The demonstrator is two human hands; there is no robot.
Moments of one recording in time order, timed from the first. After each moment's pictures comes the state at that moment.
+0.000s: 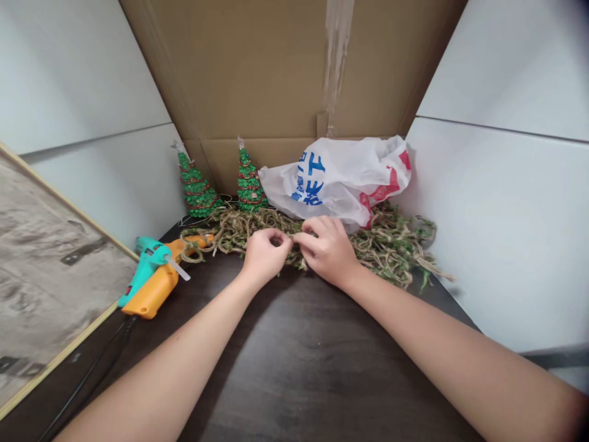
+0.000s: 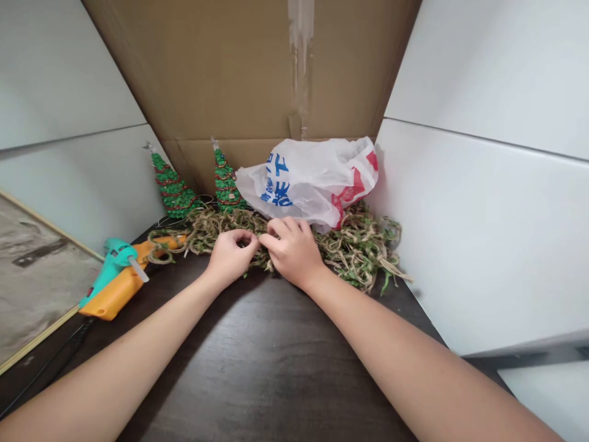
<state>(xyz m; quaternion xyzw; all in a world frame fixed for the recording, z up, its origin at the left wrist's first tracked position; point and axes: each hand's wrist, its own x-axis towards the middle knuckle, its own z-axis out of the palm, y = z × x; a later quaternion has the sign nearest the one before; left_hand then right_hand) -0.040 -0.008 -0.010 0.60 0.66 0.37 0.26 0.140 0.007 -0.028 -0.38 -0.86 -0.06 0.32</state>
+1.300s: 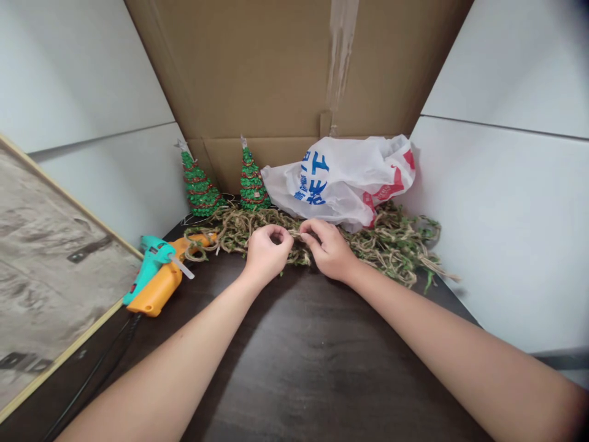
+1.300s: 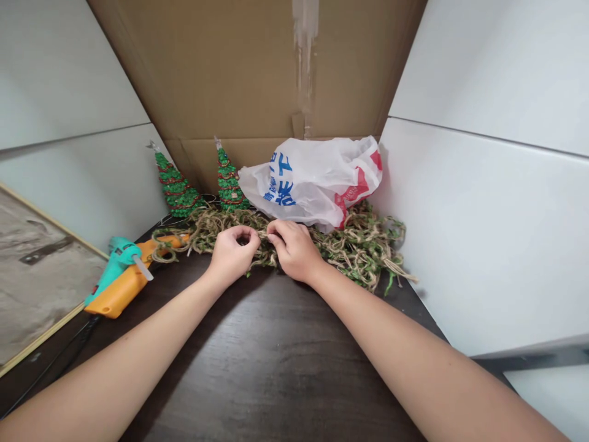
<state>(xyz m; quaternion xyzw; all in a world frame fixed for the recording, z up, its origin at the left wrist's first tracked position) -0.040 -0.007 -0.012 0.57 0.65 0.43 0.26 0.136 0.019 -0.038 -0.38 -0.79 0.27 0.41</state>
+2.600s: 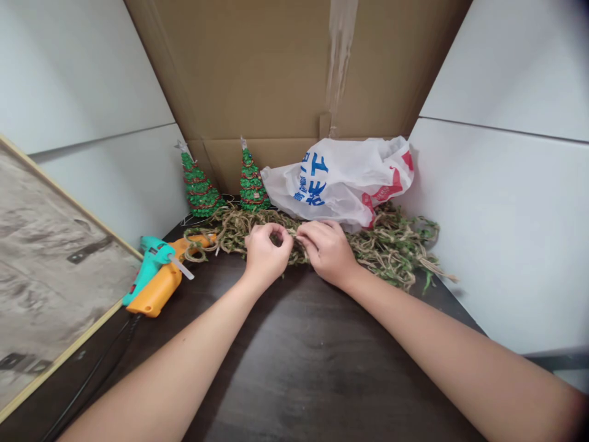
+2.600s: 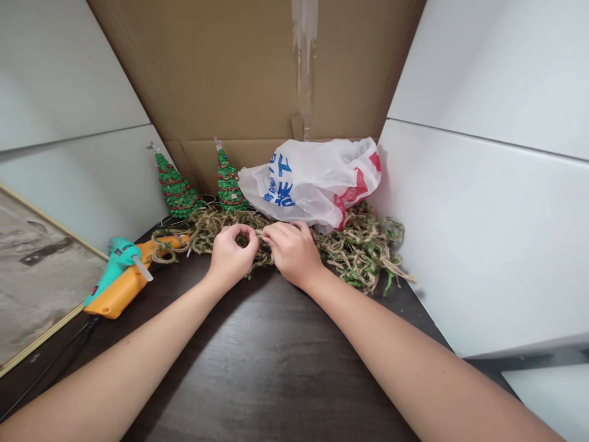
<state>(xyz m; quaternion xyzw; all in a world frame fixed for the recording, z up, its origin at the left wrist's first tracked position) -0.039 -0.011 -0.010 0.63 0.66 0.40 0.13 0.134 0.008 -0.031 -0.39 -0.83 0.08 0.39</state>
